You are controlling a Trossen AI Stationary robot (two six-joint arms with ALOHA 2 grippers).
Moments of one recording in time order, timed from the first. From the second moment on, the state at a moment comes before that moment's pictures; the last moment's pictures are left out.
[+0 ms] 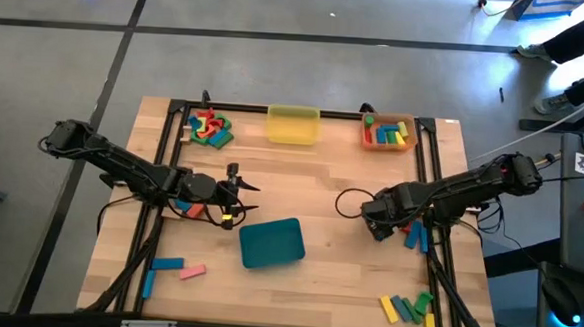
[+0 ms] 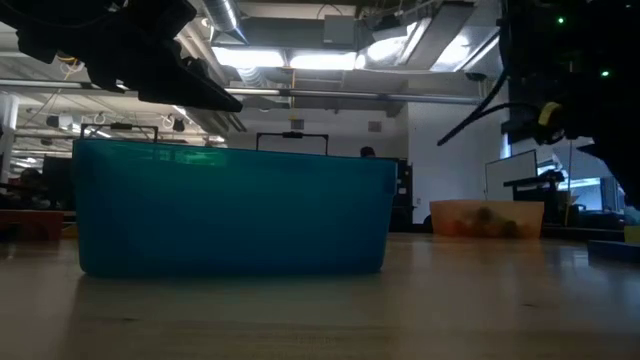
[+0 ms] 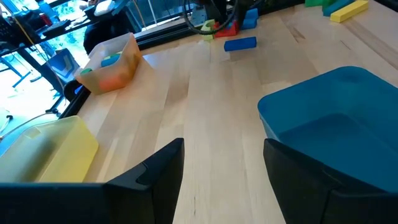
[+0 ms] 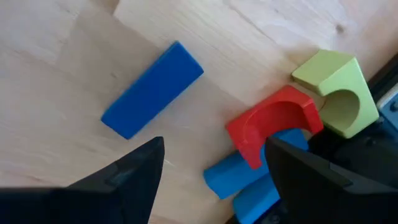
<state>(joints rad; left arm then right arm) -0.22 1.09 0.42 0.27 -0.35 0.18 0.22 1.35 0.79 -1.17 -0.08 1.16</state>
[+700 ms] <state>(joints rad) -0.22 1.09 0.42 0.28 -0.35 0.17 0.22 1.35 0.60 -1.06 -0.15 1.09</state>
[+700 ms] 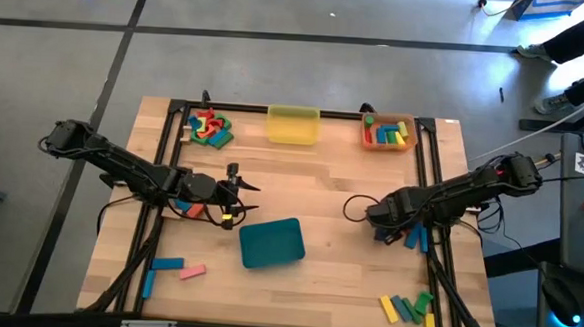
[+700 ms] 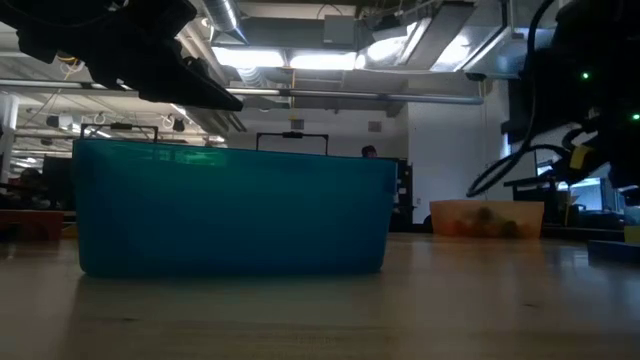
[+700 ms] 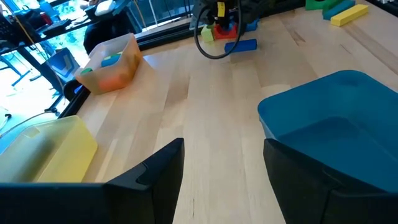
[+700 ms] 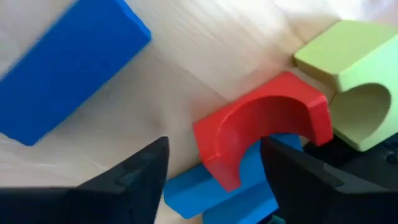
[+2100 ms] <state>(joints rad) -0.22 1.09 0.42 0.28 -0.35 0.16 0.20 1.35 1.00 -0.72 0.43 0.70</state>
